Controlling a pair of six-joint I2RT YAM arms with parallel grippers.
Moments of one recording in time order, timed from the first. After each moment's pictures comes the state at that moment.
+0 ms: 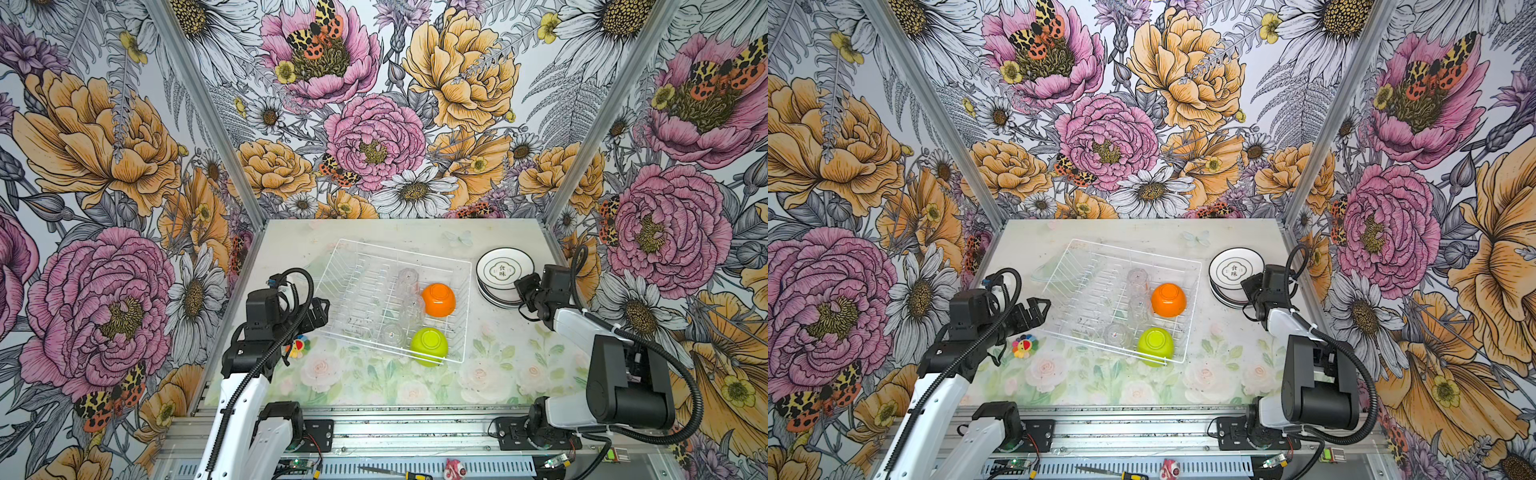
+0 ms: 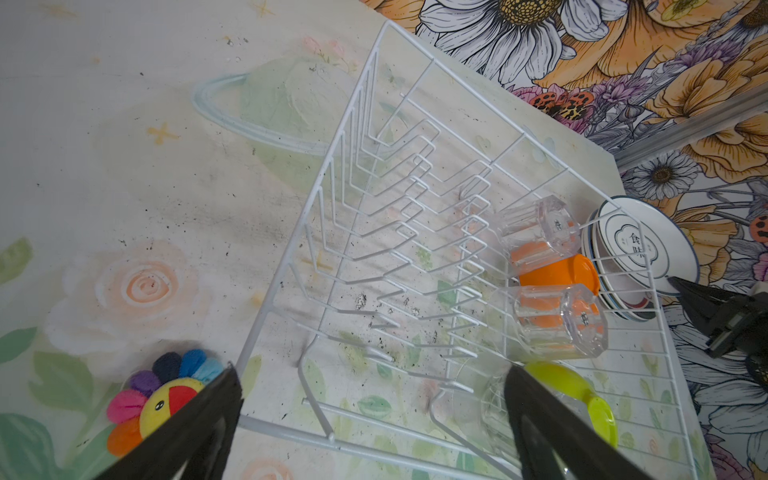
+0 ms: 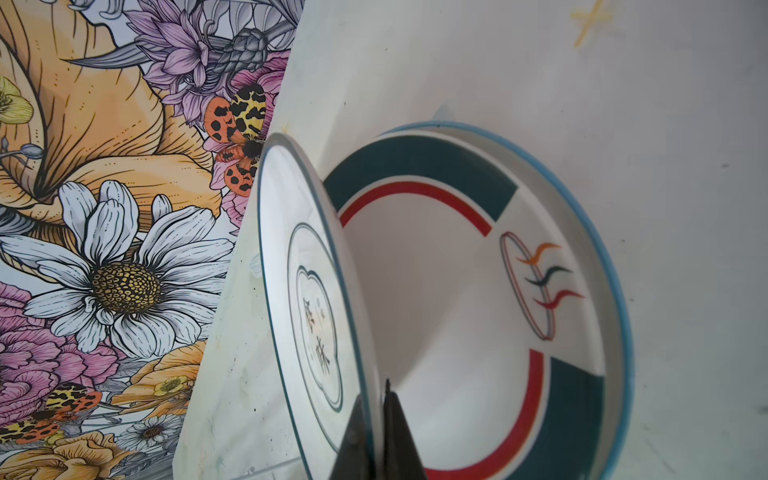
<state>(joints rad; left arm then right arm) 0.02 0.72 0.69 -0.64 0.27 -0.37 -0.17 1.43 0.66 0.09 -0.17 0.99</state>
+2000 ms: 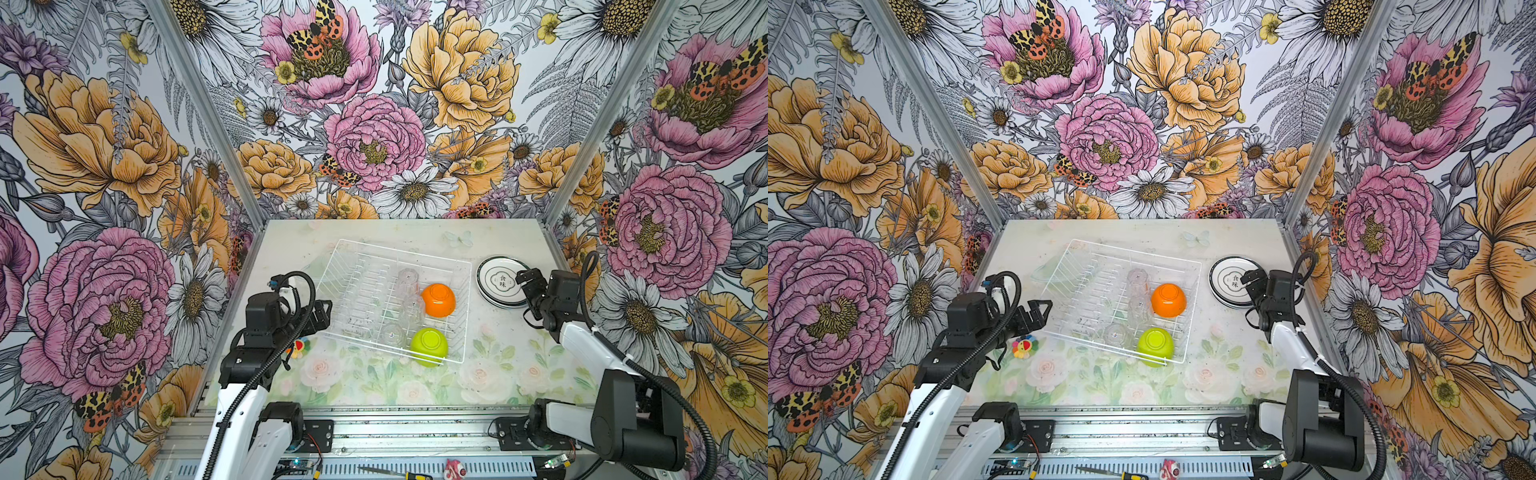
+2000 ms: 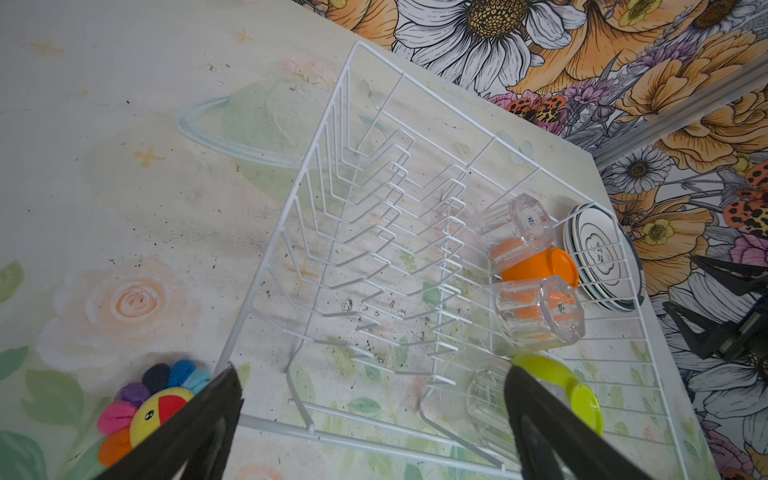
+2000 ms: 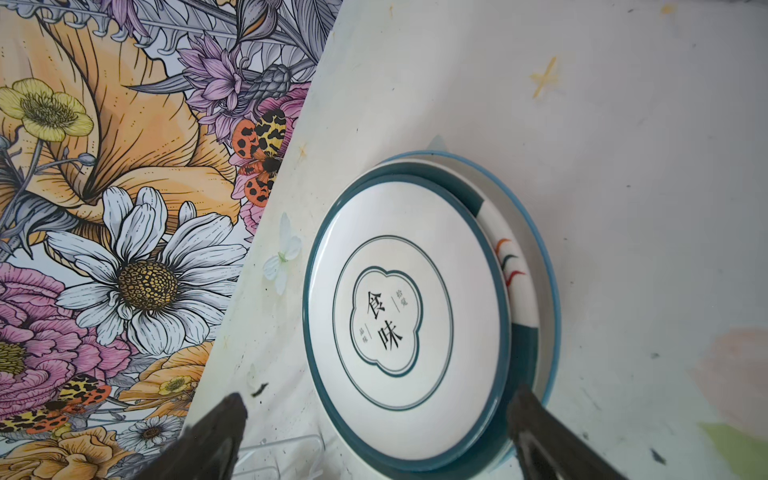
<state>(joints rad) -0.04 0.66 0.69 -0.64 0.25 -0.37 -0.18 1.23 0.59 0.00 -0.13 0.94</state>
